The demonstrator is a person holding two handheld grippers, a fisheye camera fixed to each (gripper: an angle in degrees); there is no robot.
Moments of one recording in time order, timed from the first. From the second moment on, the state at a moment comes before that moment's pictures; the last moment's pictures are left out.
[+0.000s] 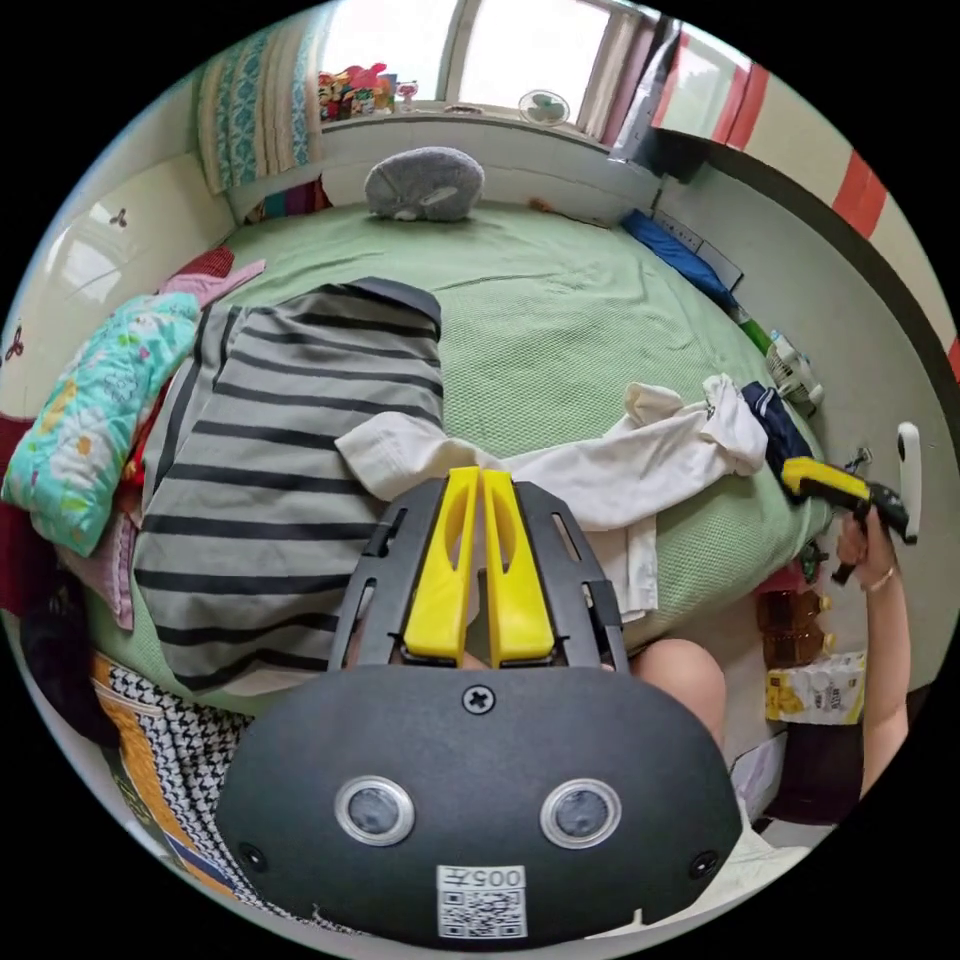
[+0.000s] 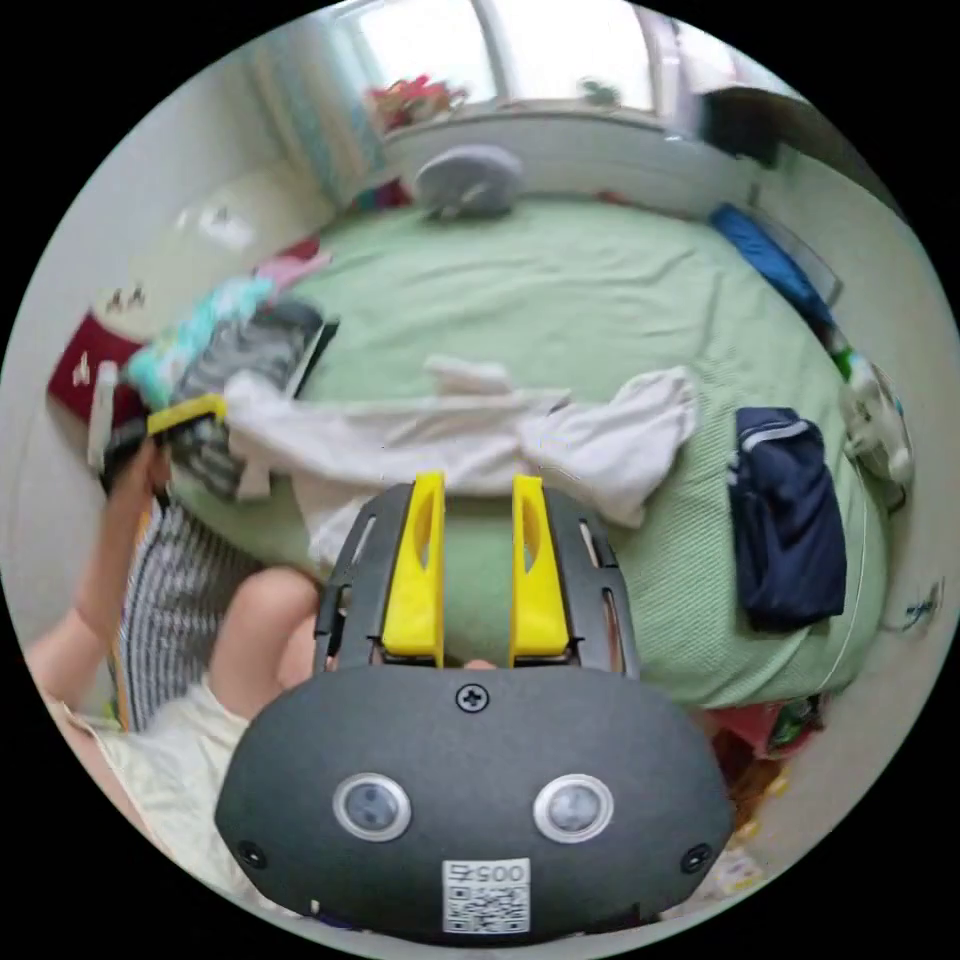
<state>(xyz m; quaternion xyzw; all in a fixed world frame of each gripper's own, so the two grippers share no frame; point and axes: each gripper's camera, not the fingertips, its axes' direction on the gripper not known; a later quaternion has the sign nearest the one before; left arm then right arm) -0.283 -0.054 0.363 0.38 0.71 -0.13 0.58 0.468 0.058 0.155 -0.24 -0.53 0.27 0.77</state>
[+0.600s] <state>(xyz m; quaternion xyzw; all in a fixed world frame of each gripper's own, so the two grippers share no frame) -0.288 -0.035 0.365 0.38 0.70 -0.12 0.59 0.289 -0.019 0.107 -0.37 -0.57 0.17 0.72</state>
